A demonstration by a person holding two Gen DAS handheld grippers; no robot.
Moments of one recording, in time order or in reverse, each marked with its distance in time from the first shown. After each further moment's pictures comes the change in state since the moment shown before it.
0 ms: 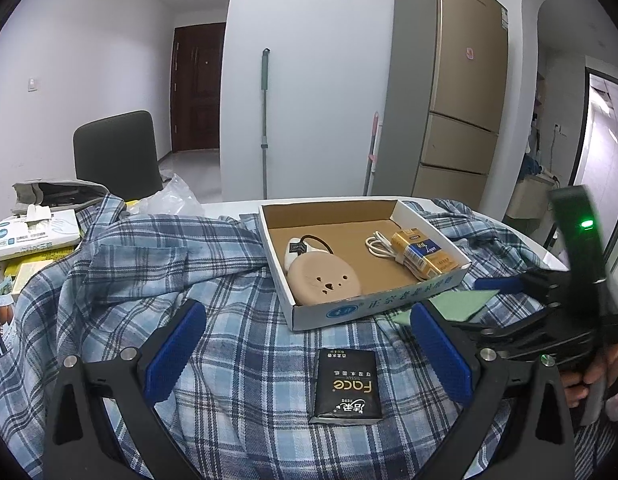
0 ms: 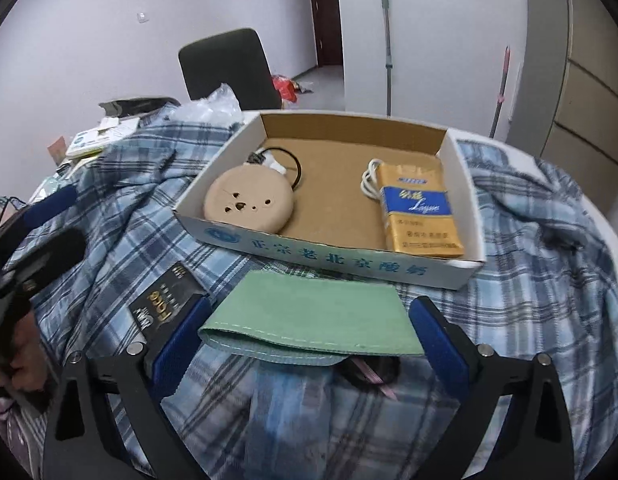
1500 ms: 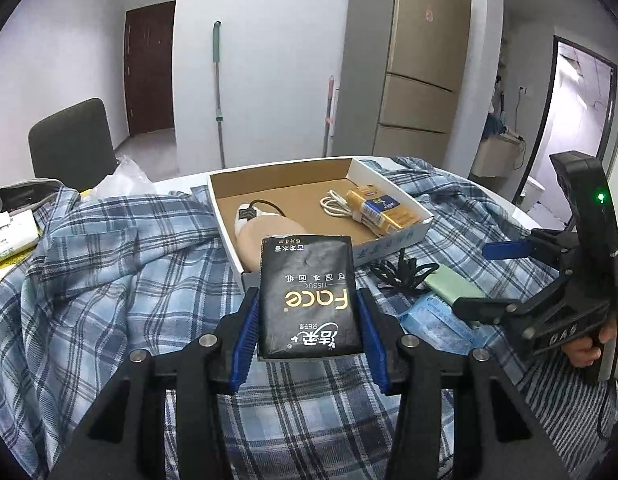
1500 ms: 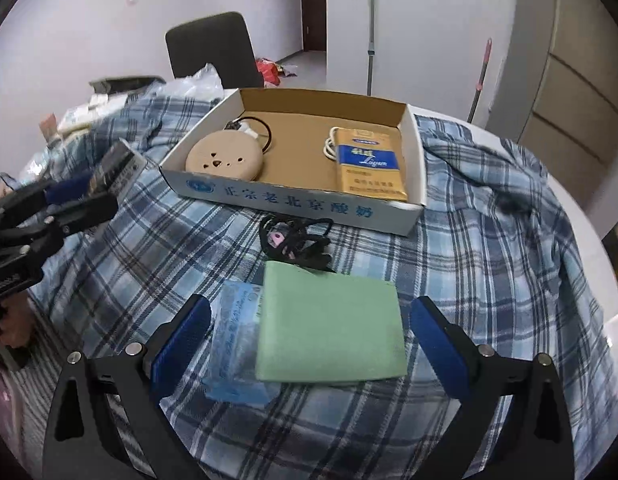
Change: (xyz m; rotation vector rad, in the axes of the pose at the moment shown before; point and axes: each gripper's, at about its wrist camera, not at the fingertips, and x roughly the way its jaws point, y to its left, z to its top) left arm 0.013 -0.019 -0.006 0.090 0.130 -0.126; right arm -0.019 -0.010 -0.025 -0.023 0.080 -0.090
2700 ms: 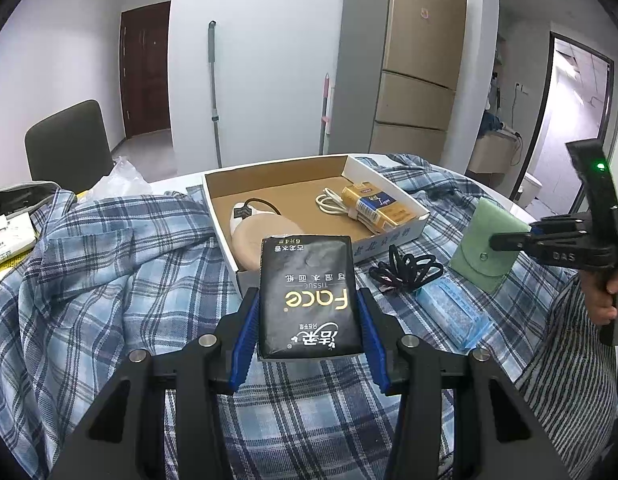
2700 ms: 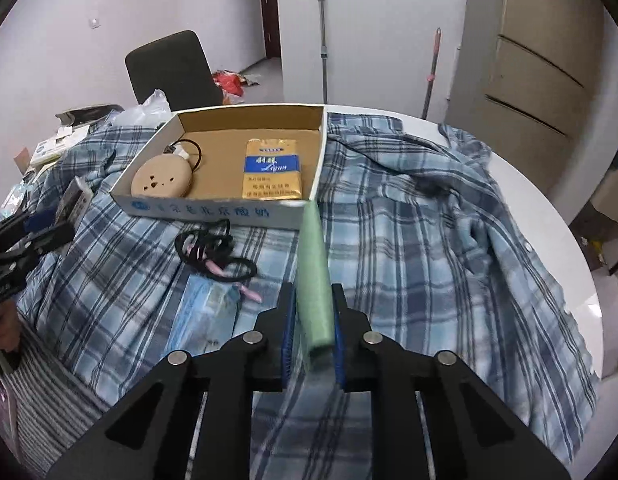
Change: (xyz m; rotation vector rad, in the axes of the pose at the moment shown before) left arm -0.001 -0.001 -0.003 0.014 0.004 -0.014; right arm -0.029 -0.071 -0.008 0.108 -0.025 -0.067
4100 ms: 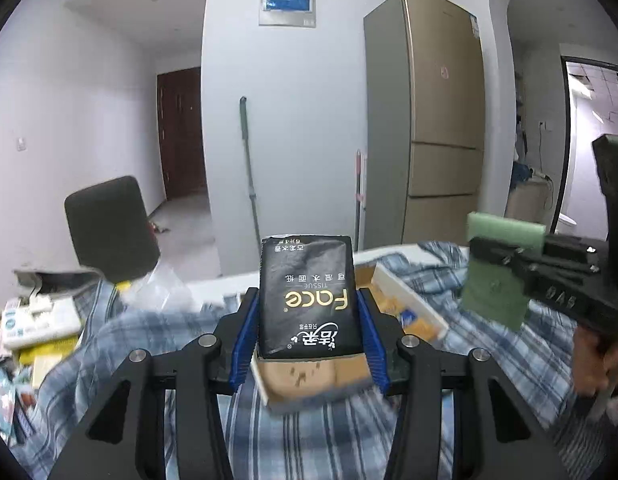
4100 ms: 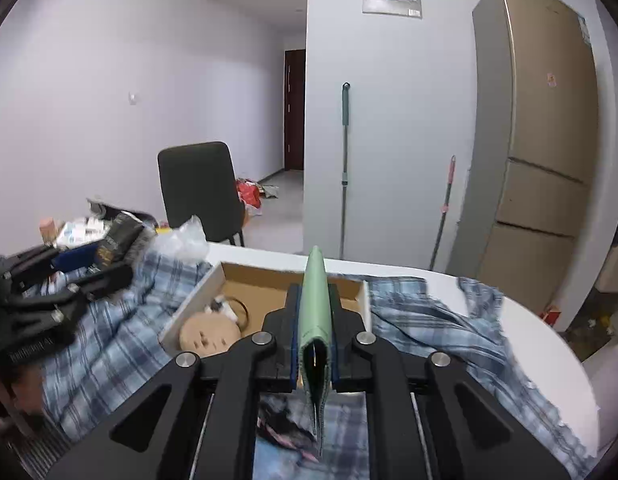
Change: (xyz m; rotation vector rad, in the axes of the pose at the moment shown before) left arm -0.027 -0.021 0.086 0.016 -0.263 0.162; right arm -0.052 0.055 0.078 -0.053 -0.442 0.040
